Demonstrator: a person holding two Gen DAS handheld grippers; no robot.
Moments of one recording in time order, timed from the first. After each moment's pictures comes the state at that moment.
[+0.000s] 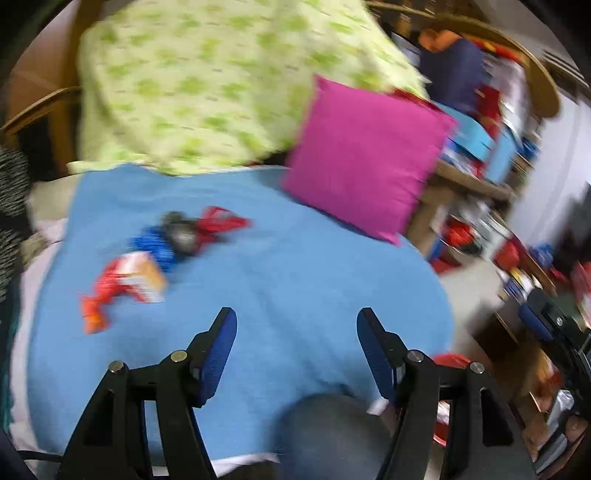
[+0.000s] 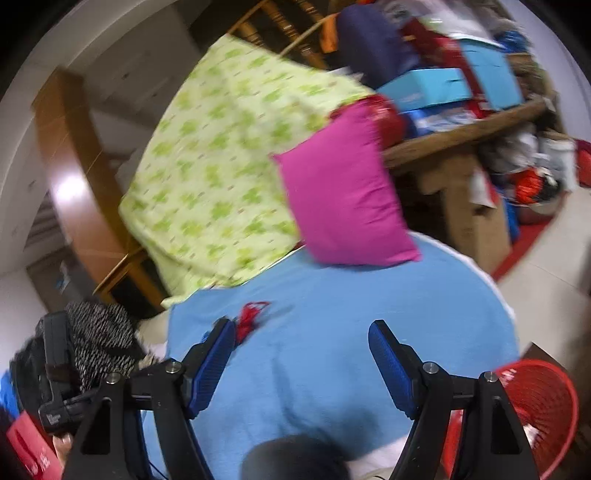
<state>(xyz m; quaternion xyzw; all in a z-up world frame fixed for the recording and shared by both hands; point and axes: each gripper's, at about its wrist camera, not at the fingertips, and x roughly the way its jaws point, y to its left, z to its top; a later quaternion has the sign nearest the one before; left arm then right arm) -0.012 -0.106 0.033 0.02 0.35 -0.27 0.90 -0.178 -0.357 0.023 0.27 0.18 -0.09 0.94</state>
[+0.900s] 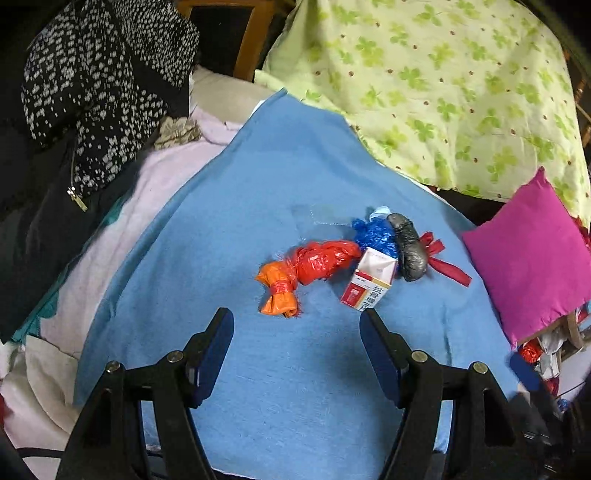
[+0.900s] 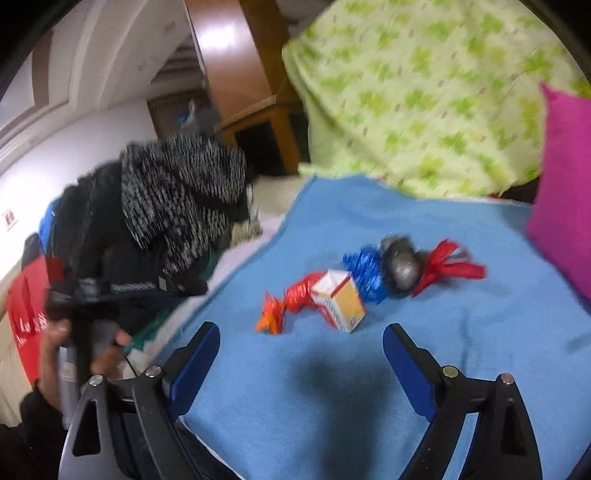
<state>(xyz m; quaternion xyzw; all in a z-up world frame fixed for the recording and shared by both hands) 0.115 0.115 -0.029 -0.17 0.44 -0.04 0.88 0.071 -0.149 -0.034 0.07 0.32 0.24 0.91</state>
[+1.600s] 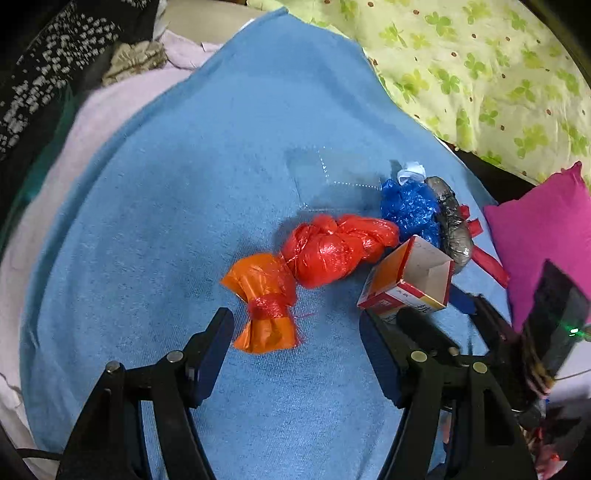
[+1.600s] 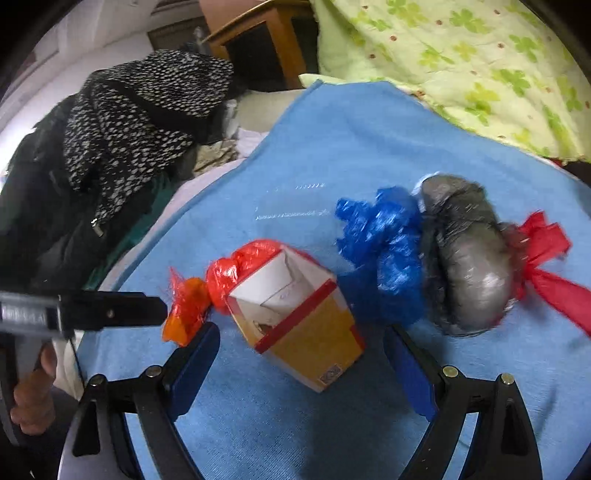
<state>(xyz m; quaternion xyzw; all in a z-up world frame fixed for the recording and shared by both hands) 0.217 0.107 -0.113 -0.19 0.55 -0.08 0.81 0.252 -0.102 -0.158 0.01 0.44 0.28 0.85</state>
